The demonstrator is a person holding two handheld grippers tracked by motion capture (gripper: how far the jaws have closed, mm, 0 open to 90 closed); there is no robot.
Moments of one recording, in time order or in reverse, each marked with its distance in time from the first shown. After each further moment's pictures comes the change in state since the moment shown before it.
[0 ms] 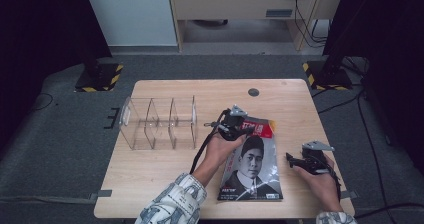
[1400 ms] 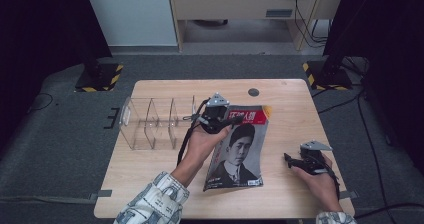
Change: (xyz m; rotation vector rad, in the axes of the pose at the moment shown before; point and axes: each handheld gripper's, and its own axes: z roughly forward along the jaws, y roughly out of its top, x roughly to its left) left arm 0.004 0.020 -0.077 -0.128 -0.014 -0.003; right arm 0.004 0.001 0.002 -0.004 0.015 -0.018
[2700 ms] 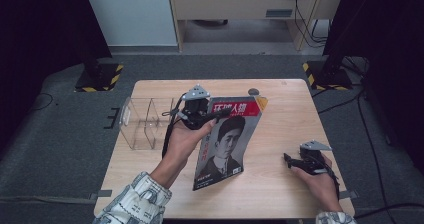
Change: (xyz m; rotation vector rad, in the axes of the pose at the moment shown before) left arm 0.000 0.019 -0.062 -0.084 -0.016 -0.002; right arm 0.001 0.000 0.000 0.005 0.010 -0.002
